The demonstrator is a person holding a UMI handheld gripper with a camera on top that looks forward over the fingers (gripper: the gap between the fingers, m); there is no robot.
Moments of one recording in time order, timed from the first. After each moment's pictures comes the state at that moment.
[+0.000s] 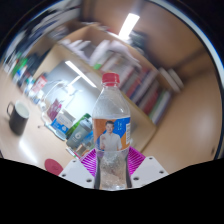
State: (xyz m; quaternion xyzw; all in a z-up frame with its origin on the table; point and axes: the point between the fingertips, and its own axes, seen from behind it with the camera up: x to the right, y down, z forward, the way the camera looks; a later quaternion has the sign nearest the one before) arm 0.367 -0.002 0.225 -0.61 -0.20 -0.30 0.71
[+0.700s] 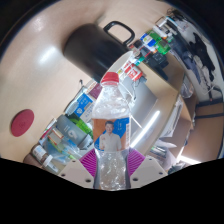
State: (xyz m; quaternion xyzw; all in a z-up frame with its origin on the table) arm 0.170 0.097 0.207 -0.19 -0.63 -0.65 0.38
